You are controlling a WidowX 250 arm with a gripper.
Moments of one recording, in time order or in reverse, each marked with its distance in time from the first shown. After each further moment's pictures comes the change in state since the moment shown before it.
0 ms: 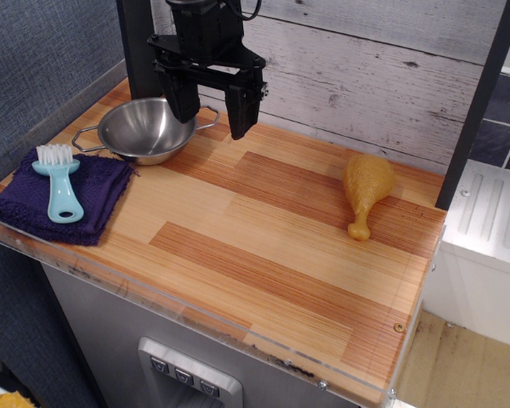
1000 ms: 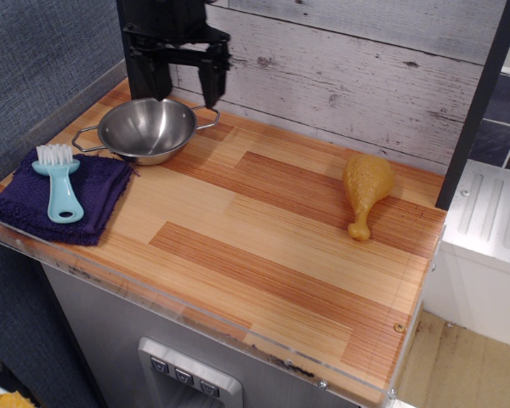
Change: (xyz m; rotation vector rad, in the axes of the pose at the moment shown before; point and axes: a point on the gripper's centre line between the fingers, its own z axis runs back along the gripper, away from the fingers) arm 0.041 0.074 -0.027 -0.001 0.016 0.164
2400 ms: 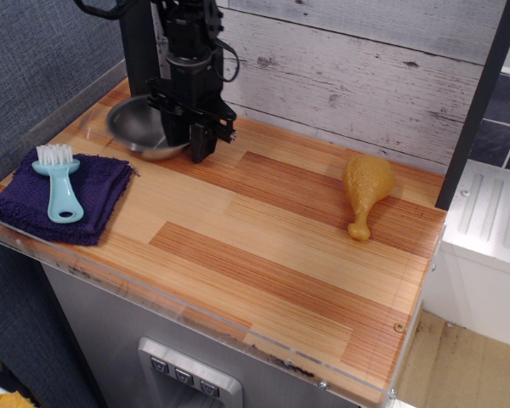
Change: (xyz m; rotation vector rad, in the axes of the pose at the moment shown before) arm -0.010 -0.014 -0.058 0.136 0.052 -0.236
